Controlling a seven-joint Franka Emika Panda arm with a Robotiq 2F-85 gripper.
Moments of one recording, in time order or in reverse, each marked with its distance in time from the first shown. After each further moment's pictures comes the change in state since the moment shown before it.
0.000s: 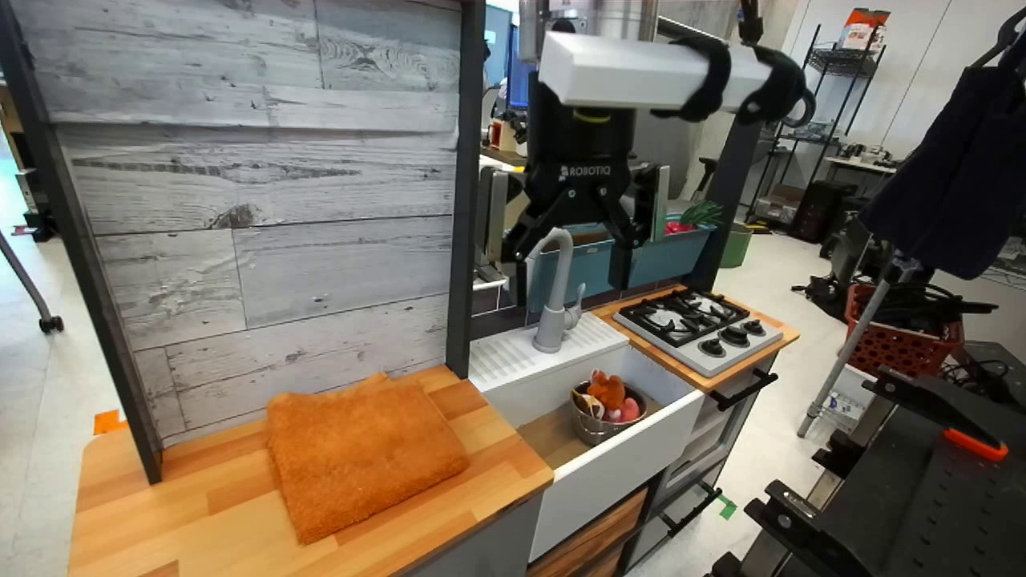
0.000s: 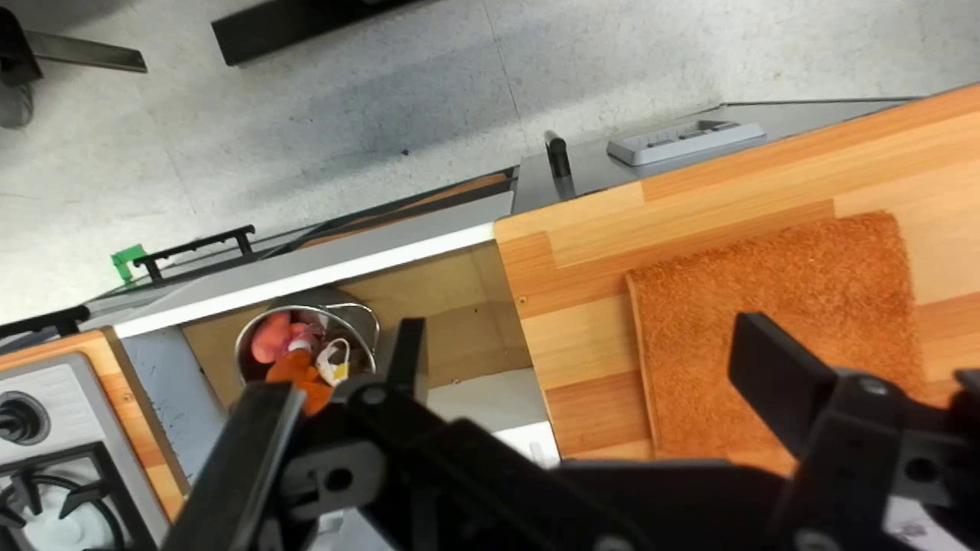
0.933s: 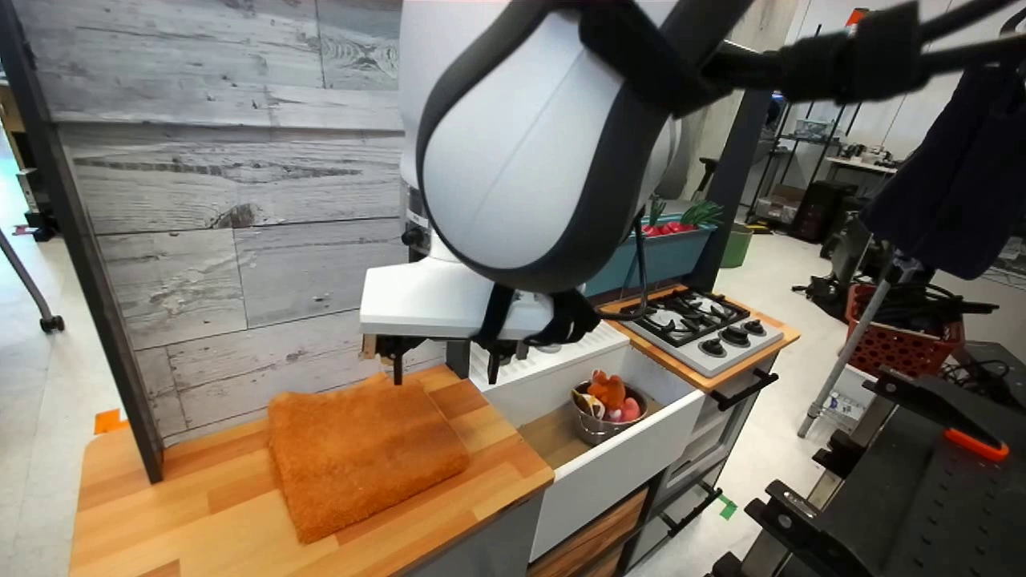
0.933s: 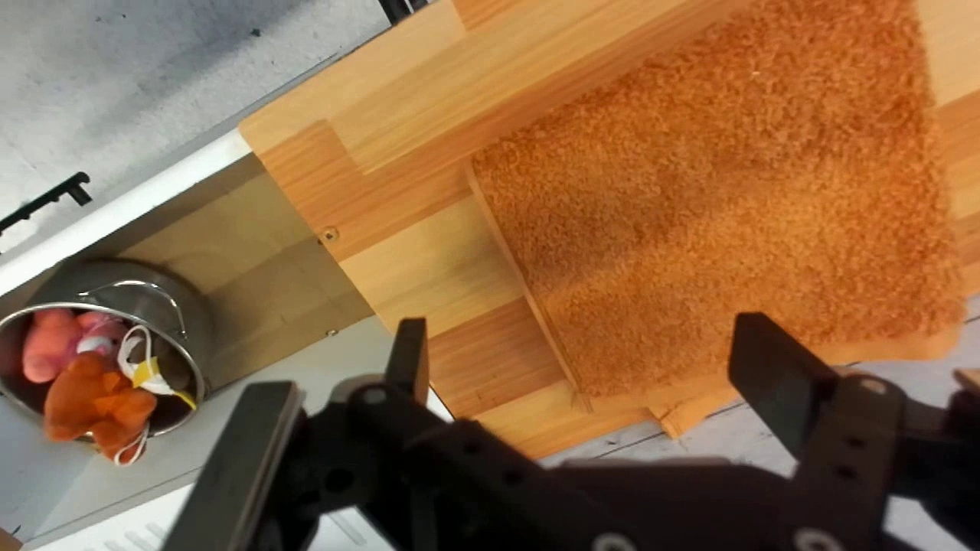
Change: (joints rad) arm 0.300 0.435 -0.256 0.292 0.061 0.363 0.271
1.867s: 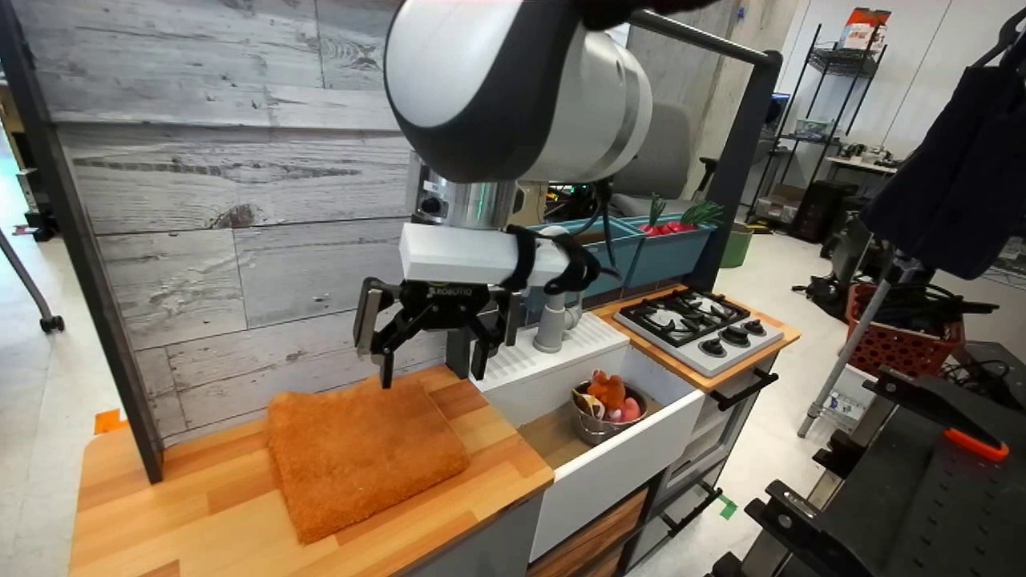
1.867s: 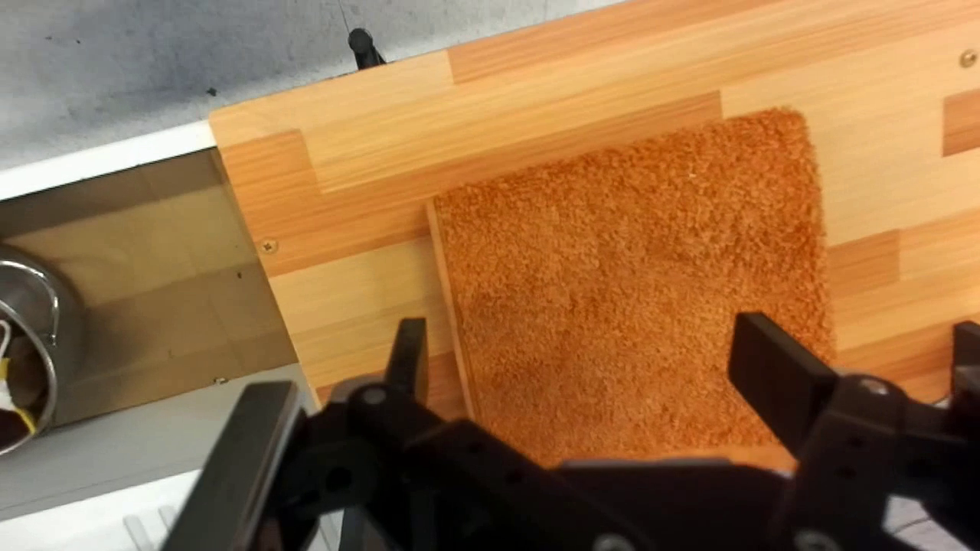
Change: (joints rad) arm -0.245 0.045 0.236 0.150 0.134 -0.215 -0.478
